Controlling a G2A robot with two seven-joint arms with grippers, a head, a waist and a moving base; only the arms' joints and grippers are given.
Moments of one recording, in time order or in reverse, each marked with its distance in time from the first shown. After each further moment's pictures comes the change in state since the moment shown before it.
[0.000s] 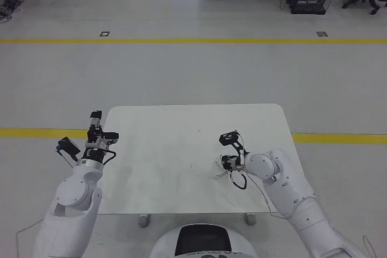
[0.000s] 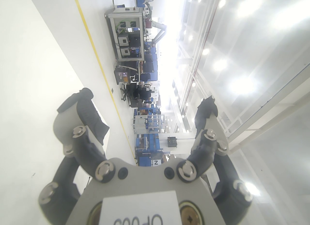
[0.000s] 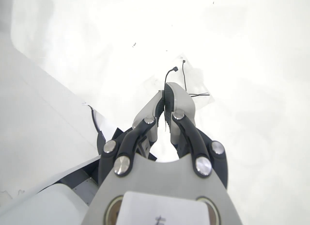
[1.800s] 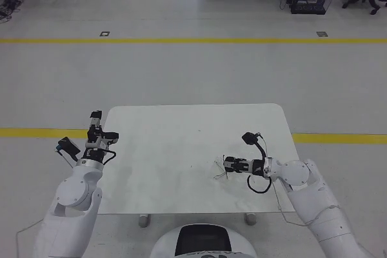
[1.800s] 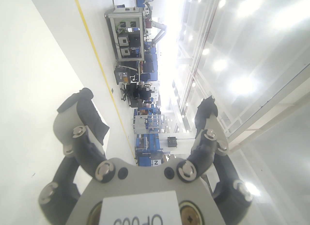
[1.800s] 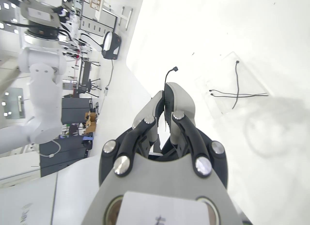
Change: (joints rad) left arm 0.000 0.000 0.000 0.000 0.000 0.000 0.000; right arm -0.123 0.124 0.130 -0.025 0.632 -0.165 -0.007
